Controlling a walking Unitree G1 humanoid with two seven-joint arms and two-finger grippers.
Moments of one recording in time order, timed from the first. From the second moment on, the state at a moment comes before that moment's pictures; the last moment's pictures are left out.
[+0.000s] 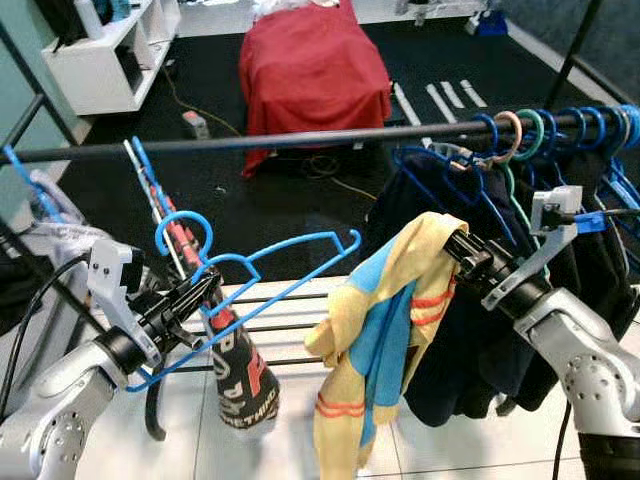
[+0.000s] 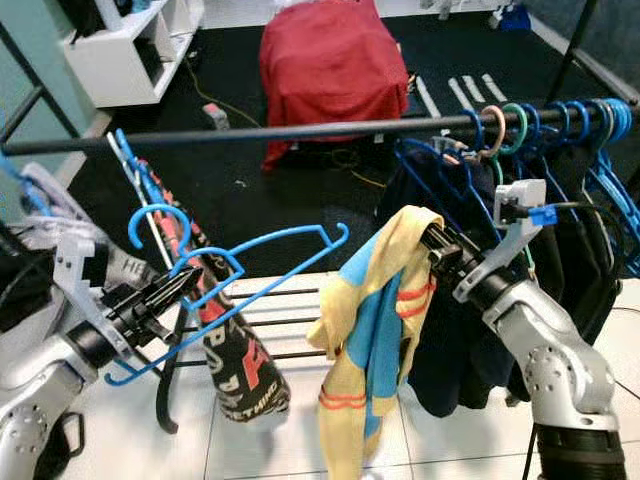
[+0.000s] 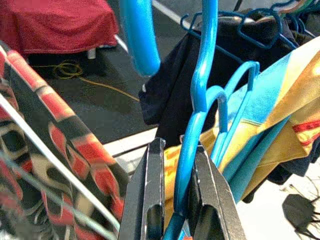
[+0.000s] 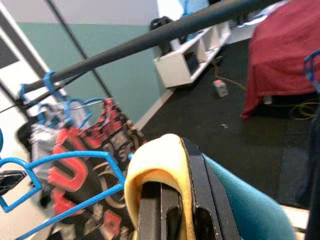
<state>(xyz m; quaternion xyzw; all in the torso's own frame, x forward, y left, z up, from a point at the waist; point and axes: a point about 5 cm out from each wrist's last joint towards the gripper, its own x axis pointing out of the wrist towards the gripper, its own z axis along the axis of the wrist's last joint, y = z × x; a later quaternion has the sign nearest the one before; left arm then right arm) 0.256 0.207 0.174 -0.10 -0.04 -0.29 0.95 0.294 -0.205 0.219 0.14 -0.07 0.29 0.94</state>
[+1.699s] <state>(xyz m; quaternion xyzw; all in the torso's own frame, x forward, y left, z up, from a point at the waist) 0.290 0.188 0.136 -0.05 0.02 -0.21 0.98 0.309 -0.251 0.149 0.05 -0.02 0.04 1.00</state>
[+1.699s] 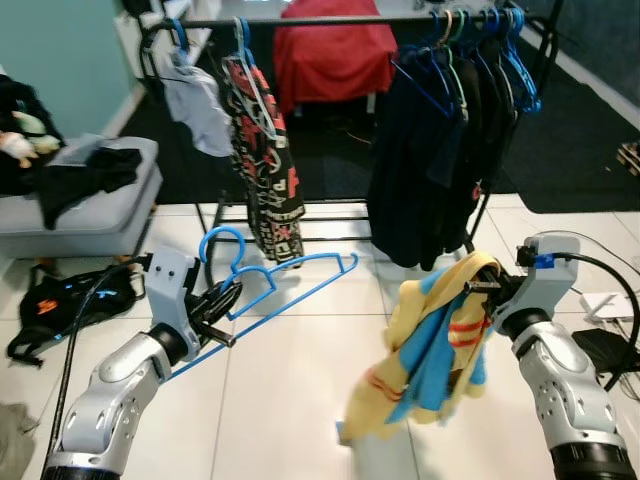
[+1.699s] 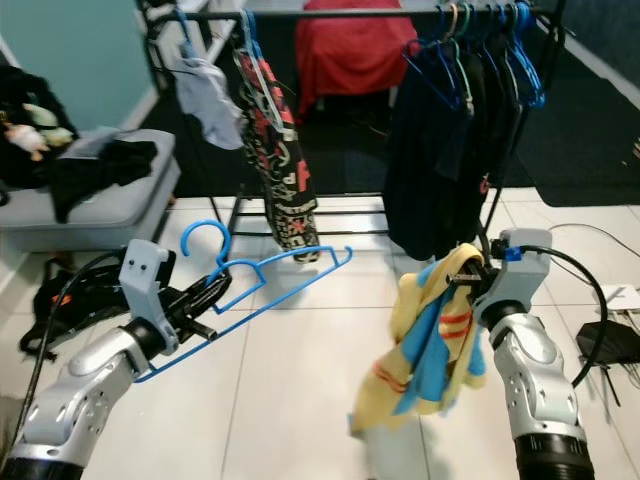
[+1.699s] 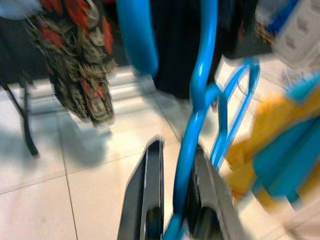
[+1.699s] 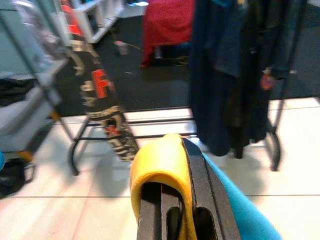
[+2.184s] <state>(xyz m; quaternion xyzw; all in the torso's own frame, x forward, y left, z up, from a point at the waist) 0.316 0.188 0.140 -0.08 -0.01 -0.17 0.98 0.311 -0.247 0.144 0.13 -0.02 0.09 0.99</state>
